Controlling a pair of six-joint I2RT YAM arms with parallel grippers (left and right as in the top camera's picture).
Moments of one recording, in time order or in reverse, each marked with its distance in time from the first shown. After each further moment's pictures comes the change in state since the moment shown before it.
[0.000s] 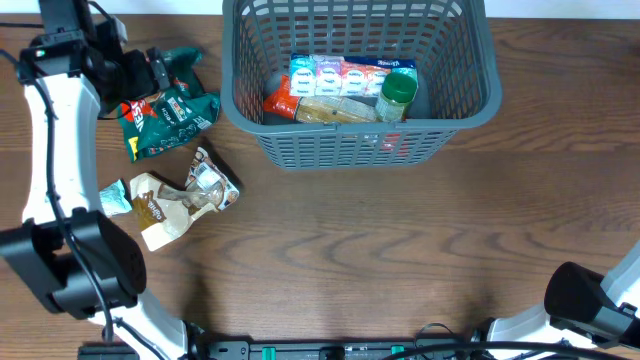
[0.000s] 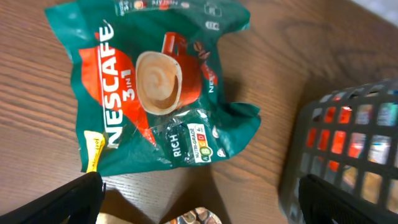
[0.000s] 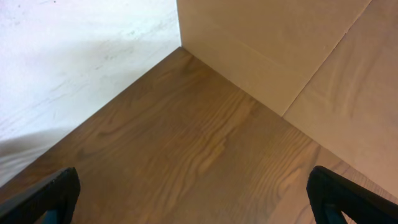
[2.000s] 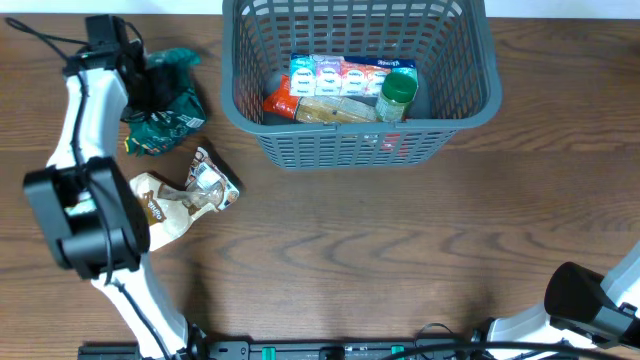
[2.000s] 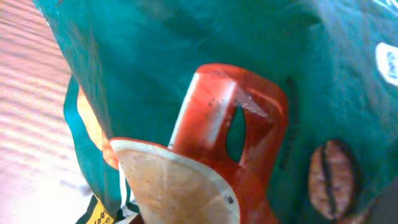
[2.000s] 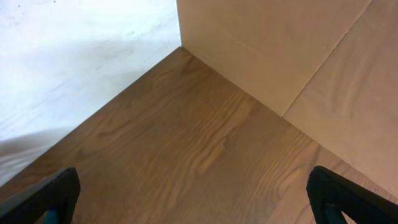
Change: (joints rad) left arm -0.019 0.165 -0.047 0.166 -0.112 -0.013; right arm 0.000 0.000 0.000 -0.001 0.000 0.000
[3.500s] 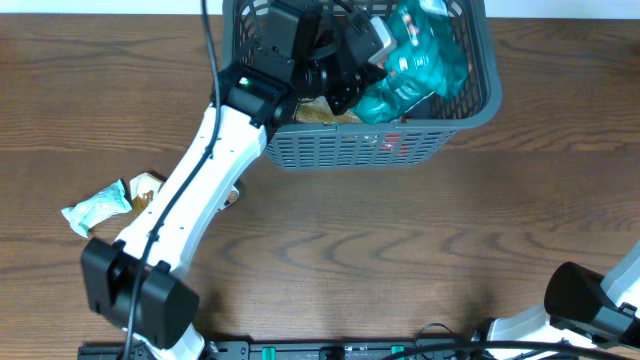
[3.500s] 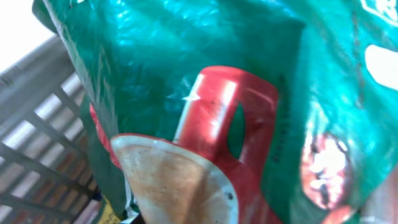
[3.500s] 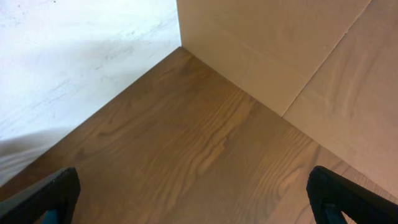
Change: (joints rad) left arm -0.688 -0.254 0.000 0.316 0.445 0.580; right arm 0.000 0.000 0.000 0.000 0.000 0.000
